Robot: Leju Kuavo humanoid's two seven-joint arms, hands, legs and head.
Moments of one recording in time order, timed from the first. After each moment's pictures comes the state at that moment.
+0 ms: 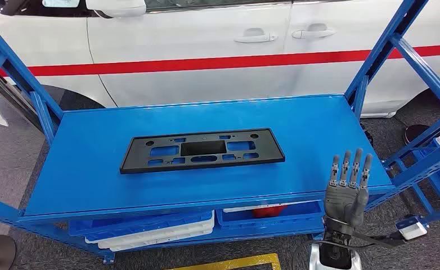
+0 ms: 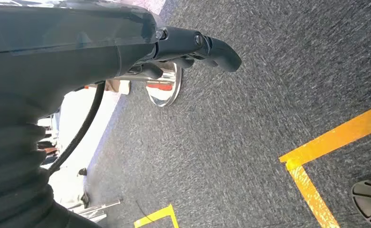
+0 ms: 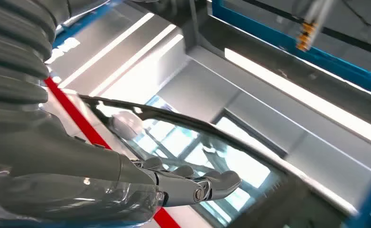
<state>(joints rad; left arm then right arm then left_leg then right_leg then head) -0.09 -0.20 0.83 -0.22 -1.43 0.06 0.18 -0.06 0.30 -0.40 -1.37 -0.91 0.75 -0.20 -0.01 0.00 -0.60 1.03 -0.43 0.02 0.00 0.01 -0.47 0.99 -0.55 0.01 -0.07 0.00</state>
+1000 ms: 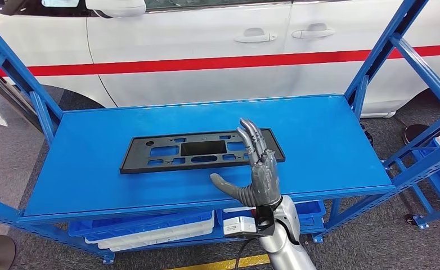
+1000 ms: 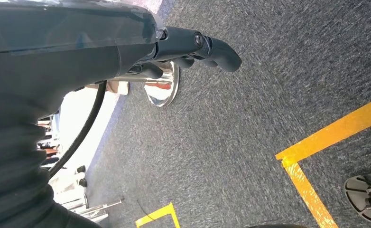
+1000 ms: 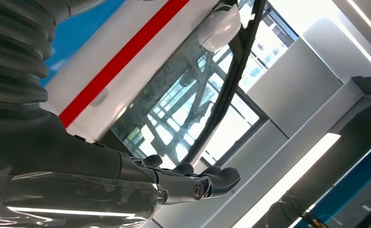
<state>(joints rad) -0.12 -0.20 0.83 -0.22 -1.44 0.03 0.20 -0.15 0.18 0.32 -1.43 0.73 -0.45 -0.66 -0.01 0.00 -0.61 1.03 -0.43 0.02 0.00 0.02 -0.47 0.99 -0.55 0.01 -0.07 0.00</state>
